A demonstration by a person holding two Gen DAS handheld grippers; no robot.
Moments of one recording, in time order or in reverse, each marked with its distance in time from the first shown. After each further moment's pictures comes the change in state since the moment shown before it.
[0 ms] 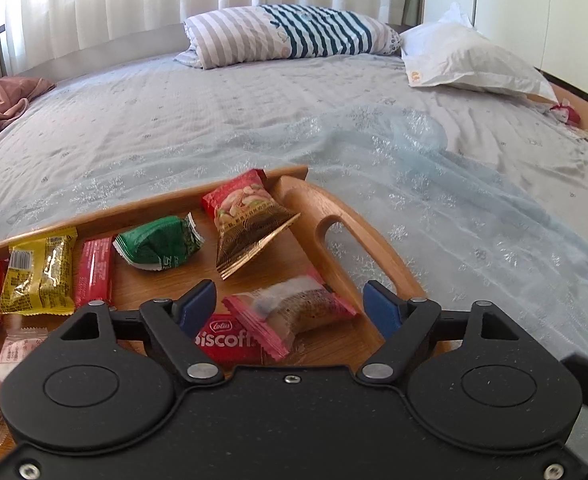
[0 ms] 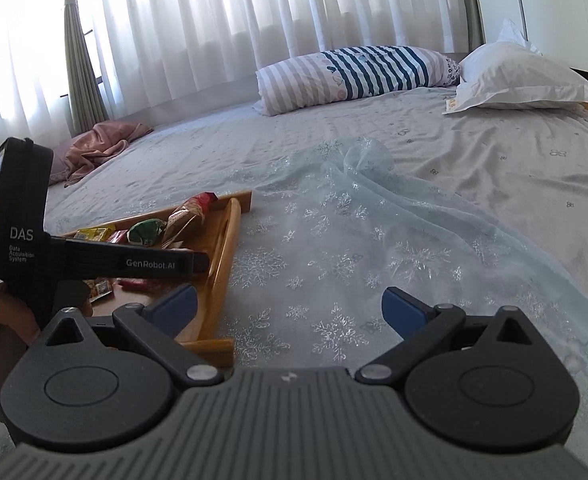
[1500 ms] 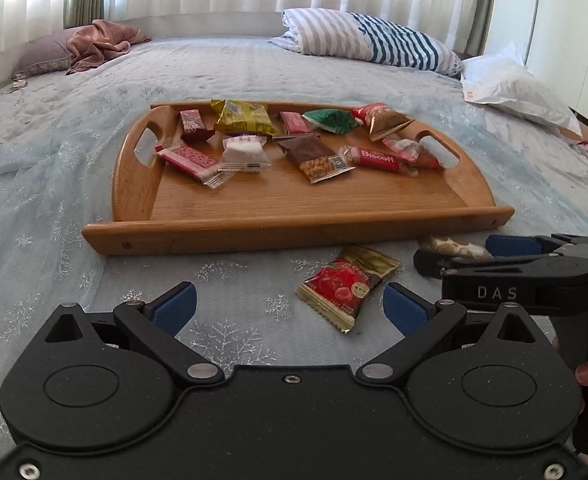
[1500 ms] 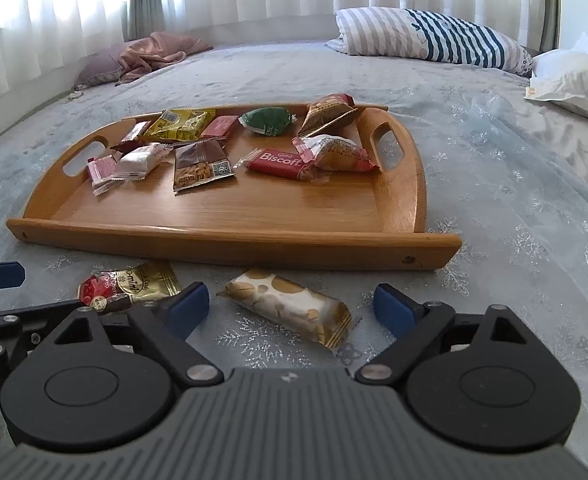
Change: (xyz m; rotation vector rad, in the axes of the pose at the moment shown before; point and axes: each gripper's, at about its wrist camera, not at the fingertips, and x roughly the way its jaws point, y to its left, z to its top) left arm -0.172 0.090 -0.158 -0.202 0.000 0.111; right arm 0.025 0.129 -0.062 -0.206 0.164 0.042
